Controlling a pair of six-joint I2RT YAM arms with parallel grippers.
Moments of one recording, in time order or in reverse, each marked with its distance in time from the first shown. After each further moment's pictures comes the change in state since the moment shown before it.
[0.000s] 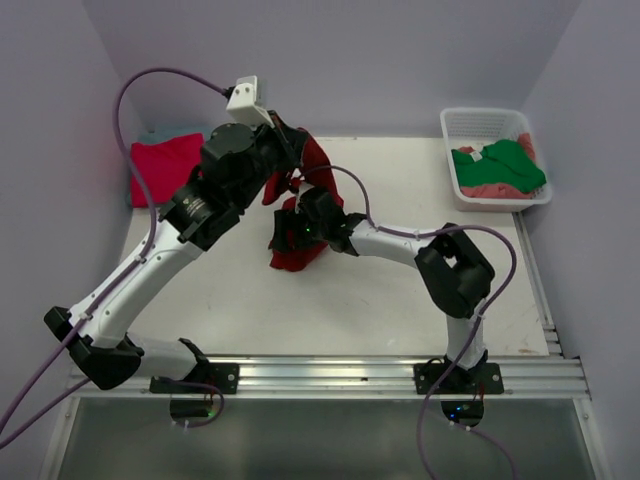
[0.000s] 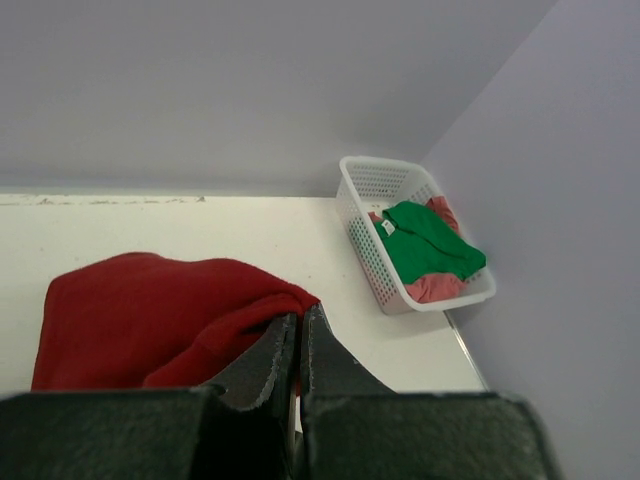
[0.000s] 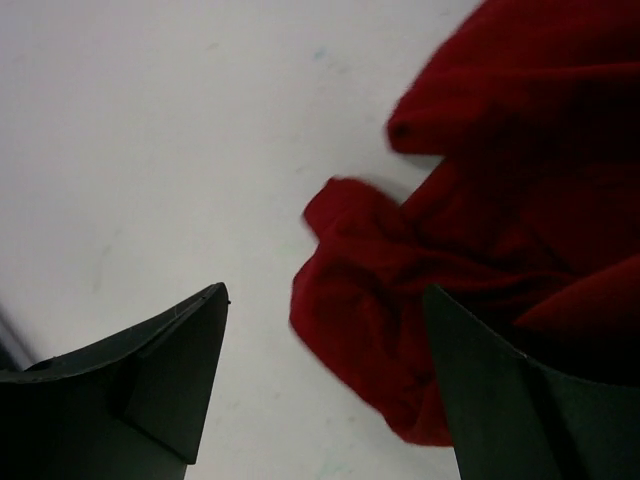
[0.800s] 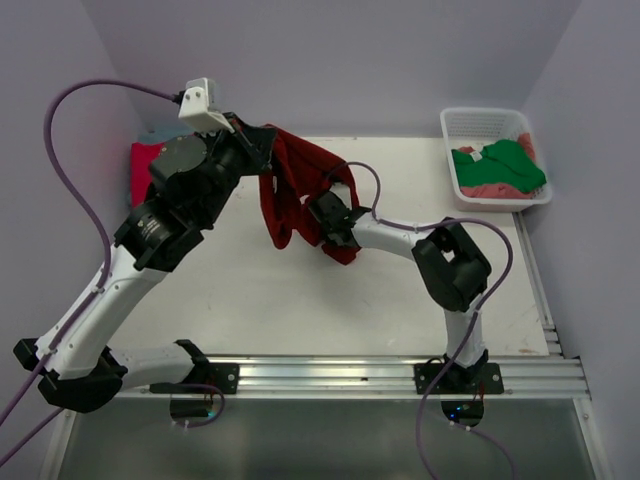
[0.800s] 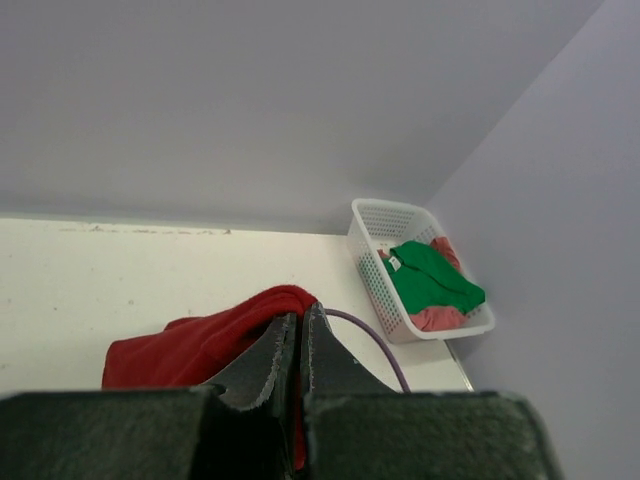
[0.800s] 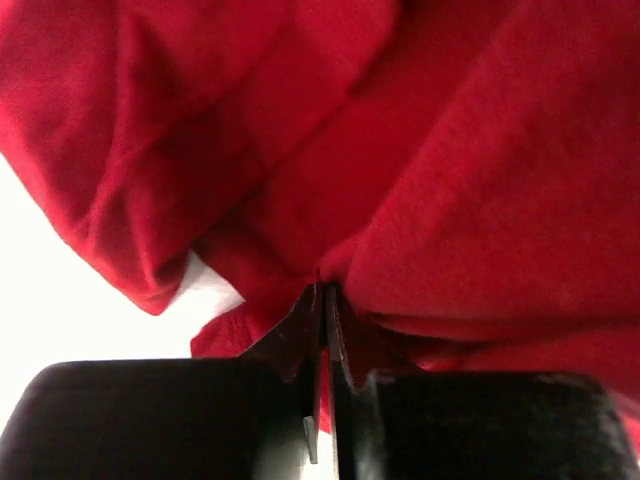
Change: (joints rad) left arm 0.000 -0.152 0.006 -0.063 -0.076 0.025; right arm -0.050 0.082 0.090 -0.409 0.684 0.009
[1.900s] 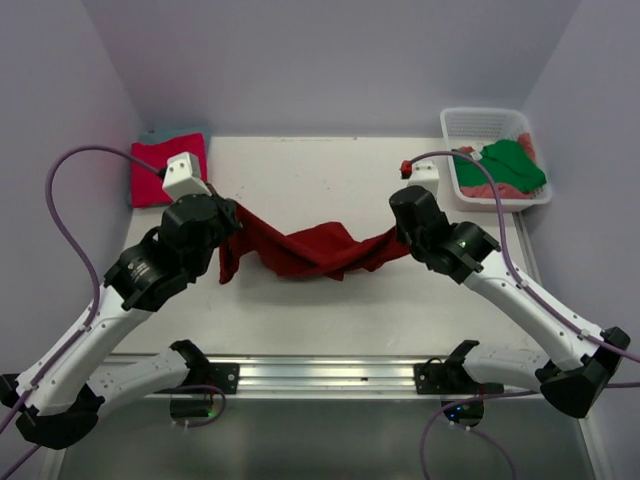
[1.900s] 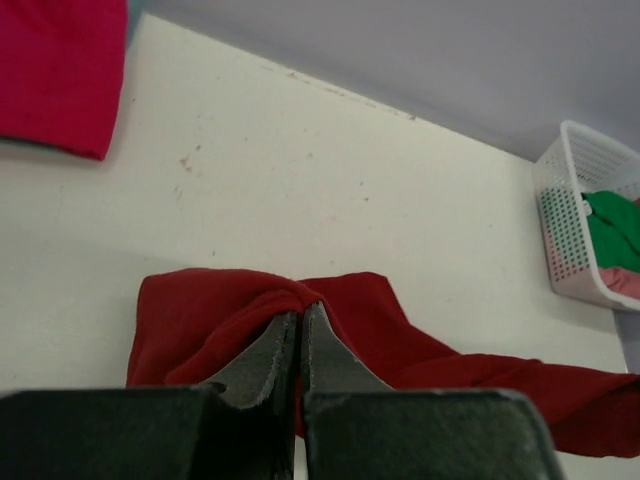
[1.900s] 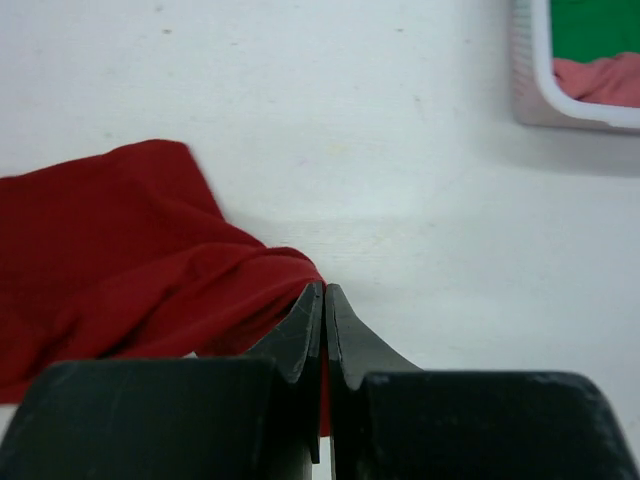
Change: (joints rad) left arm 0.000 -0.242 -0.367 -0.261 -0.269 -0.187; right arm -0.020 -0.859 -0.160 -0.364 0.123 -0.119
